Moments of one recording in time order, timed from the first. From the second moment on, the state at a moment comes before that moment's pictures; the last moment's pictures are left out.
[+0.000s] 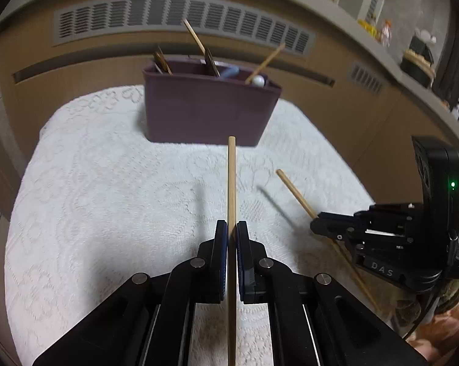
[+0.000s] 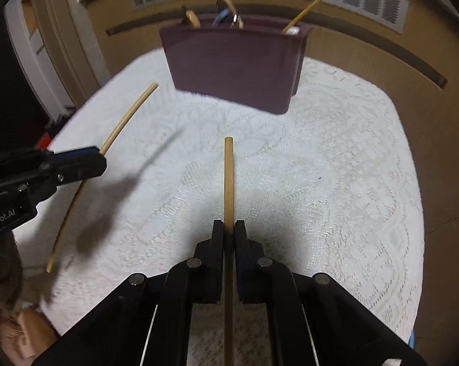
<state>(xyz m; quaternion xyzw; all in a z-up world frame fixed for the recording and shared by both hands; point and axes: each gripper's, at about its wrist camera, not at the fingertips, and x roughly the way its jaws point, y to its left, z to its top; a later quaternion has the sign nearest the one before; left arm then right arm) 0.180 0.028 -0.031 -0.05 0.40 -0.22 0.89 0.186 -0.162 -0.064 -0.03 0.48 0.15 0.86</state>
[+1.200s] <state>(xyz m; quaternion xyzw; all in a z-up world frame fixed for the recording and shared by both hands) 0.356 0.026 0.131 -0.10 0.11 -0.23 0.96 0.351 -0.164 0.149 0.04 0.12 0.16 0.98</state>
